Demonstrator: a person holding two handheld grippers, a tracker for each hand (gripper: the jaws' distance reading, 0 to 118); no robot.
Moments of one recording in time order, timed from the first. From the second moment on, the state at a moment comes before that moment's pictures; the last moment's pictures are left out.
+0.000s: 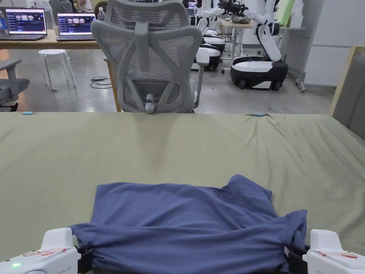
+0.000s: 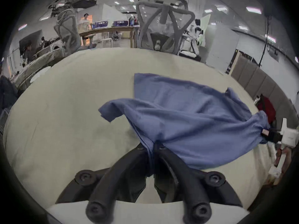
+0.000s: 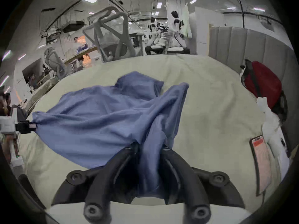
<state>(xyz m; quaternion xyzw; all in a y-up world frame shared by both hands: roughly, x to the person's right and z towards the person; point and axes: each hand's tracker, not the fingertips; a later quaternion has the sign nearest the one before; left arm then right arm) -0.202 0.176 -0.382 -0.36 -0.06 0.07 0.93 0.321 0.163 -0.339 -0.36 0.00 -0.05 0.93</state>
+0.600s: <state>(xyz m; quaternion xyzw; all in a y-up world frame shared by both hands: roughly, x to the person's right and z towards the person) -0.221 0.199 -0.295 -0.35 -0.04 0.09 0.93 0.294 0.210 -0.257 -0.34 -0.03 -0.04 0.94</state>
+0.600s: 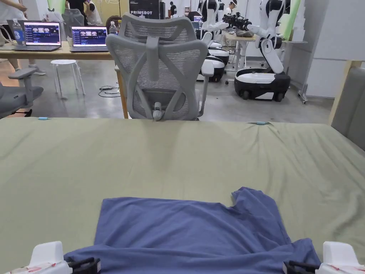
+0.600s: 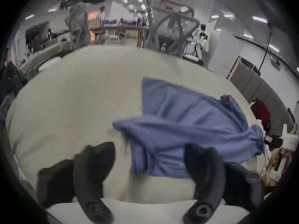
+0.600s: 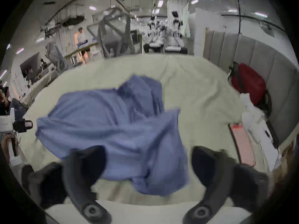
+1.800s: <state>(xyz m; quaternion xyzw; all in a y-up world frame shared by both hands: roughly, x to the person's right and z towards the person) -0.207 0.116 -0.614 -0.44 -0.01 -0.02 0.90 0.262 0.218 -0.384 -0.26 0.05 0.04 0.96</state>
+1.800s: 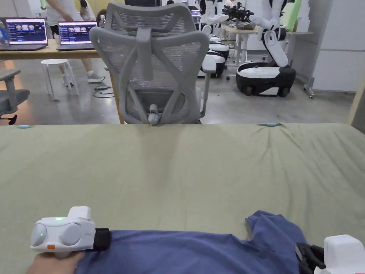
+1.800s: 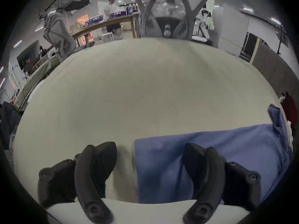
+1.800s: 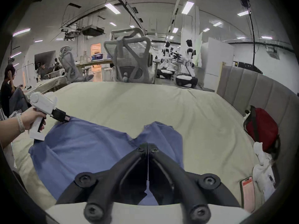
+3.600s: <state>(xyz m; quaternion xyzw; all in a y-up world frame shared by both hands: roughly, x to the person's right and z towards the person) -0.147 0.276 -0.283 -0.19 -0.08 -0.02 0.98 0.230 0.277 -0.252 -0.18 0.06 -0.01 0.98</state>
